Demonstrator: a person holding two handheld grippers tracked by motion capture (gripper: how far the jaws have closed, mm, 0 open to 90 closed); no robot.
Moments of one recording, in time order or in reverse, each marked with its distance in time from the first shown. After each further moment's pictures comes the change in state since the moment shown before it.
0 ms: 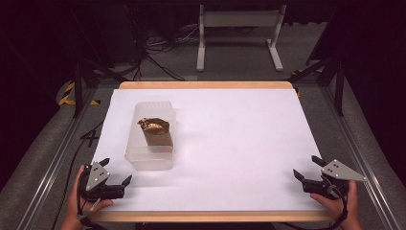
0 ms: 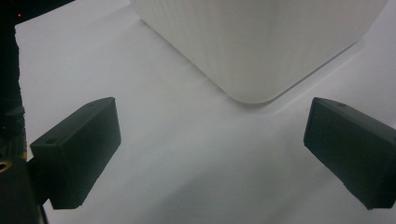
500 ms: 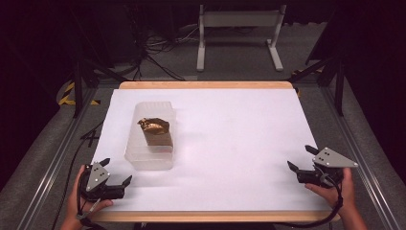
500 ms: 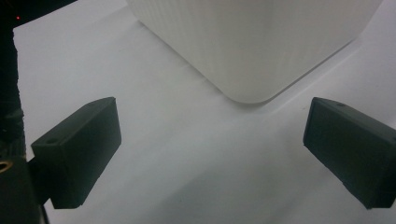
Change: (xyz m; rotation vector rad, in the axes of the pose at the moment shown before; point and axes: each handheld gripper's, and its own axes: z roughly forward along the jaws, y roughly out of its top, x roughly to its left) left arm -0.001 0.001 0.000 0.004 -0.001 0.020; right arm 0.004 0.042 0.011 0.033 0.027 -0.111
